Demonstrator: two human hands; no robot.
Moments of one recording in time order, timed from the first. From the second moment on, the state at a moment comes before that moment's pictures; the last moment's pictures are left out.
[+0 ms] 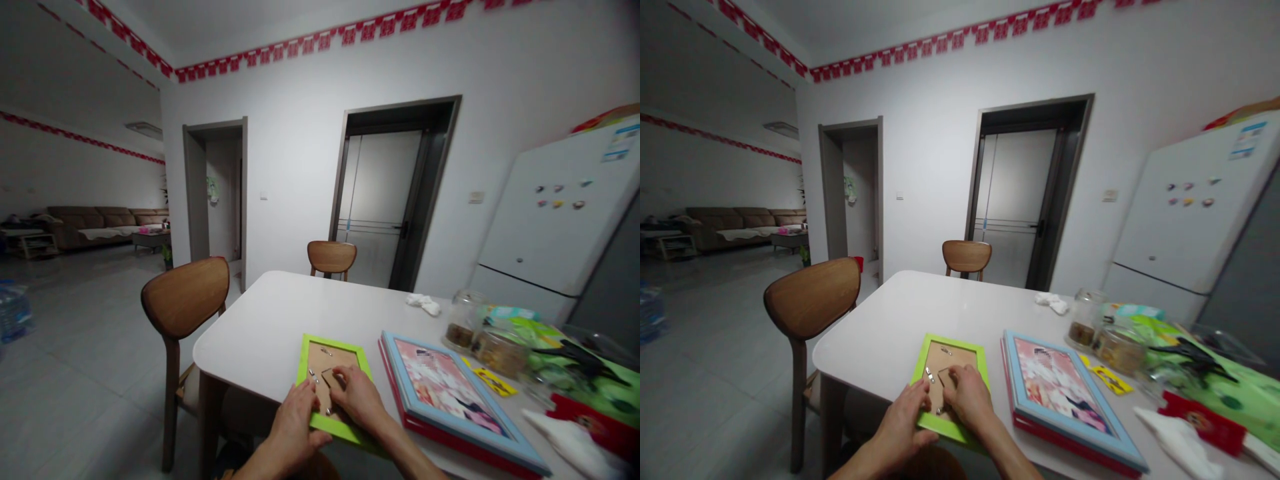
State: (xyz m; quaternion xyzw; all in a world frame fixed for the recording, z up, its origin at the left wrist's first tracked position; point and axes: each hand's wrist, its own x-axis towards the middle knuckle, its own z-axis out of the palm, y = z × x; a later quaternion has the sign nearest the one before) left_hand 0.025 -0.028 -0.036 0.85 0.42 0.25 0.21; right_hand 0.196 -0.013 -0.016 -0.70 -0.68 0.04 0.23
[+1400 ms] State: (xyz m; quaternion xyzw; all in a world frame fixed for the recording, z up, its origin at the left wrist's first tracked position) left_hand -0.019 0.005 -0.015 0.68 0.53 0.45 0.23; right_hand 0.216 -0.031 0.007 -0.69 -0.41 0.35 0.47
